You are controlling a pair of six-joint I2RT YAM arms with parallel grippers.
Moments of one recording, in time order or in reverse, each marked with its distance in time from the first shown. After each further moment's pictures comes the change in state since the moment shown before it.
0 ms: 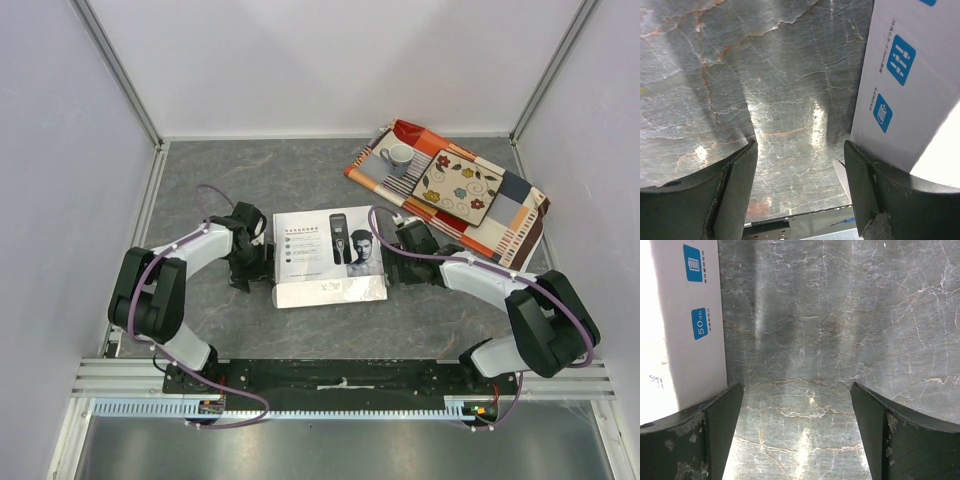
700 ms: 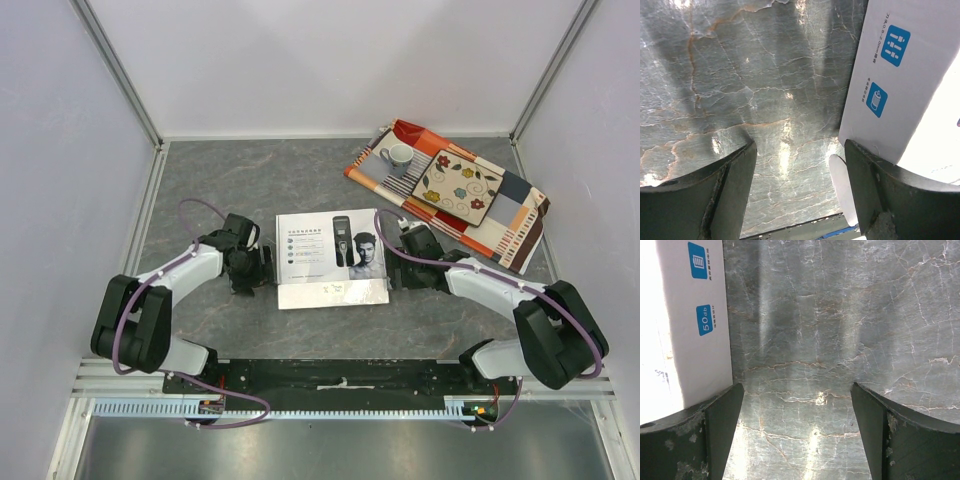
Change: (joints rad) left arm 0.000 -0.186 -0.190 0.191 0.054 -0.156; right arm 0.000 -0.065 -0.047 -0.016 -0.015 0.045
